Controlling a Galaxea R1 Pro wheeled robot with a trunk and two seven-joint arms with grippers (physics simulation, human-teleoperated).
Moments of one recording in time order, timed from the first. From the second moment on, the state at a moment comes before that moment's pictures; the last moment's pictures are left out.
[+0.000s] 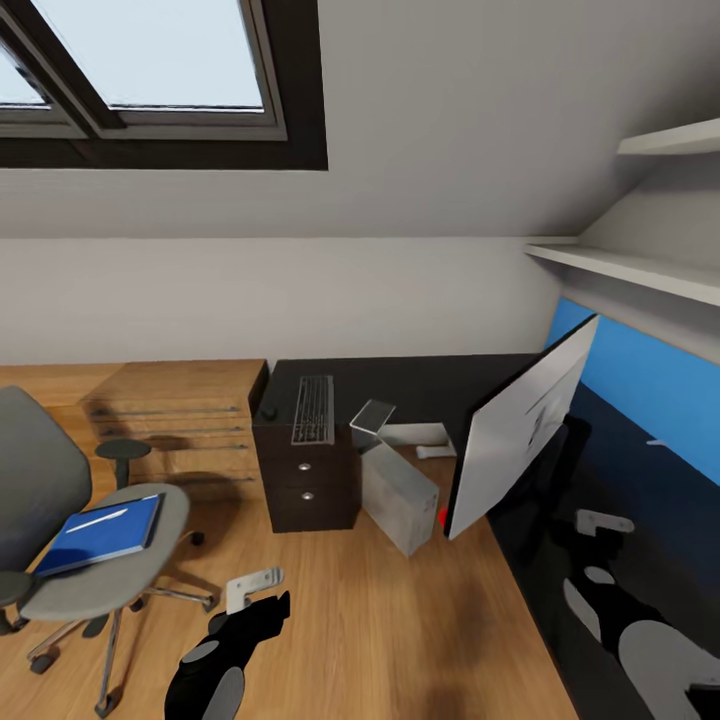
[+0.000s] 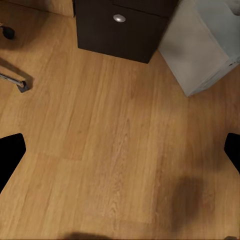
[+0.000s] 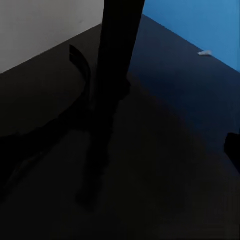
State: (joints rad) left arm -0.08 -0.04 -0.23 -1.46 0.43 0.52 0.47; right arm -0.73 -0.24 -0.01 -0.26 -0.11 -0.35 -0.26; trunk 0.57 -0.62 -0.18
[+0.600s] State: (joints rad) left arm -0.08 -0.04 -0.26 -1.45 0.37 0.52 0.48; right arm -0.73 -0.24 -0.04 -0.23 -0.16 -0.41 -0.25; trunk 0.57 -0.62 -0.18
